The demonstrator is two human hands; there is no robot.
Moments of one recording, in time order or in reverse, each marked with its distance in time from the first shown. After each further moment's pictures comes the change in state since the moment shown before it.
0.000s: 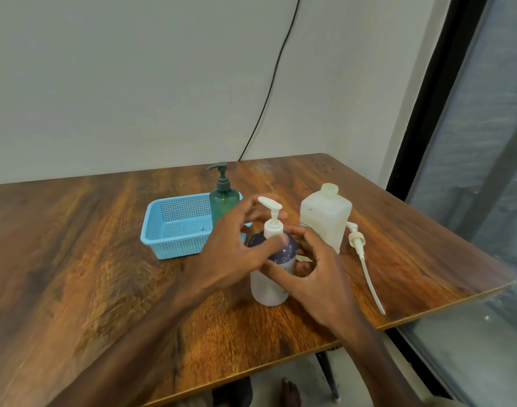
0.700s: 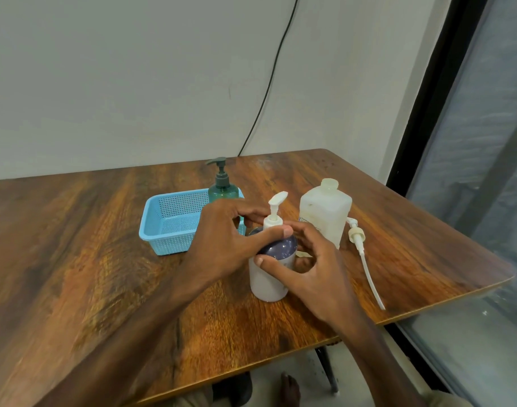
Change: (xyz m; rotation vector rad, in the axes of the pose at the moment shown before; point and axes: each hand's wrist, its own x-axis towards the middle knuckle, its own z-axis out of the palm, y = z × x) left_hand 0.002 0.008 -0.006 0.220 0.129 0.118; right_hand -0.001 0.003 0.000 -0.032 -0.009 -0.011
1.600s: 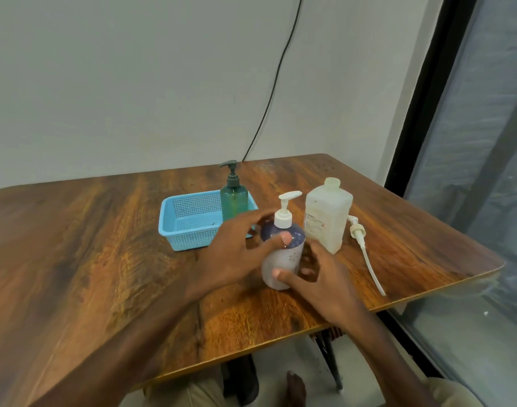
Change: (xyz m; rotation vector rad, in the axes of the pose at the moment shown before) left_hand -0.023 -0.022 -0.004 0.044 -0.238 -0.093; right_hand -0.023 0.013 0.002 -0.053 -0.102 0.165
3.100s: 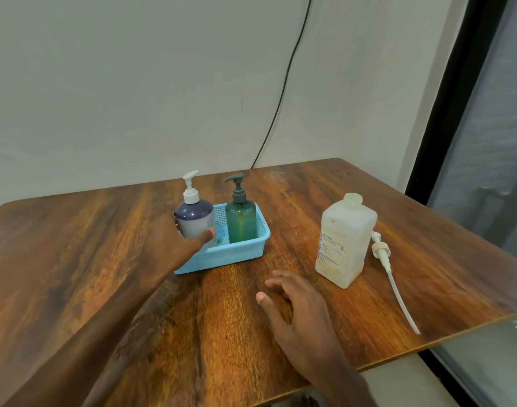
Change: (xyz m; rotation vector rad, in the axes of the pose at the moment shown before) left_hand 0.029 -0.114 -0.071 0.264 0.355 -0.468; right_hand 0.014 -0.005 0.060 -0.235 0.030 -0.052
